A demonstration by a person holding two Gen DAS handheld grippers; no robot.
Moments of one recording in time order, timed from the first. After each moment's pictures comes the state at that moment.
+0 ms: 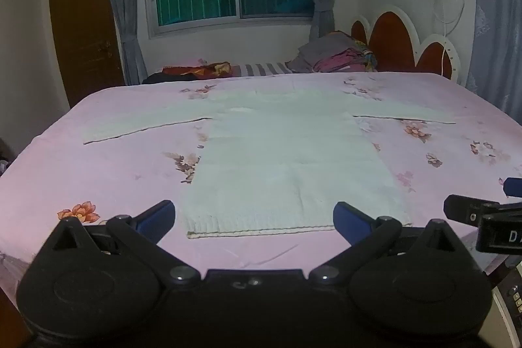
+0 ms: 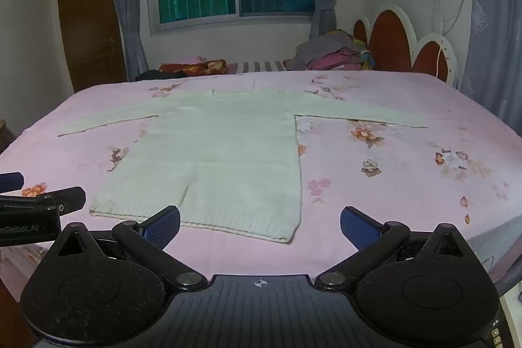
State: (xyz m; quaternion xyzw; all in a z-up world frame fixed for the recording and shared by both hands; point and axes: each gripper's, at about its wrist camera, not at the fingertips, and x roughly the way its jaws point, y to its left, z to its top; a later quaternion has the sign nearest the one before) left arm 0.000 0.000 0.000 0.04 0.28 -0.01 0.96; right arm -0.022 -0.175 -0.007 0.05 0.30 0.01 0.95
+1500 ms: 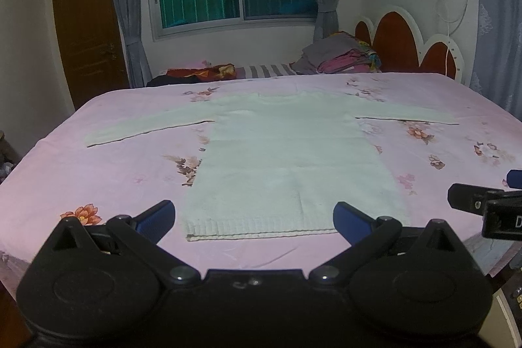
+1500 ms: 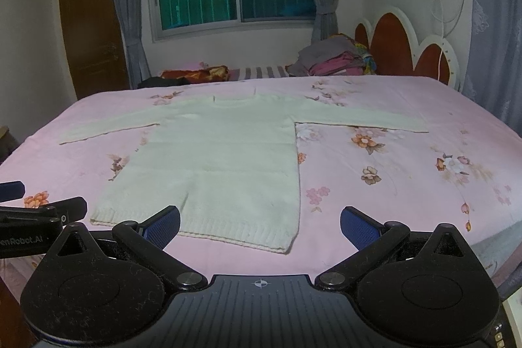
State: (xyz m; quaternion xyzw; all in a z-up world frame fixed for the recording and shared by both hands) left arm 0.001 -0.010 0.001 0.04 0.28 0.00 0.96; right arm -0.014 -0.180 0.000 0.05 0.29 0.01 0.96
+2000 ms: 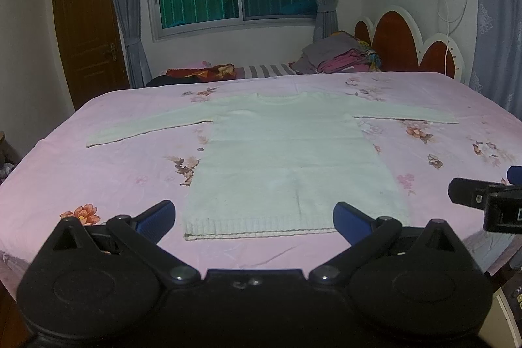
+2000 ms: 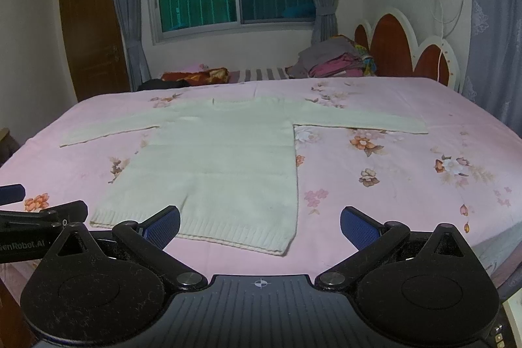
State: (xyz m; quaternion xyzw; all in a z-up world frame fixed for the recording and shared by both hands) left arm 0.000 -0.013 0.001 0.05 0.28 0.00 0.96; right arm -0.015 -0.181 0.001 0.05 0.29 0.01 0.96
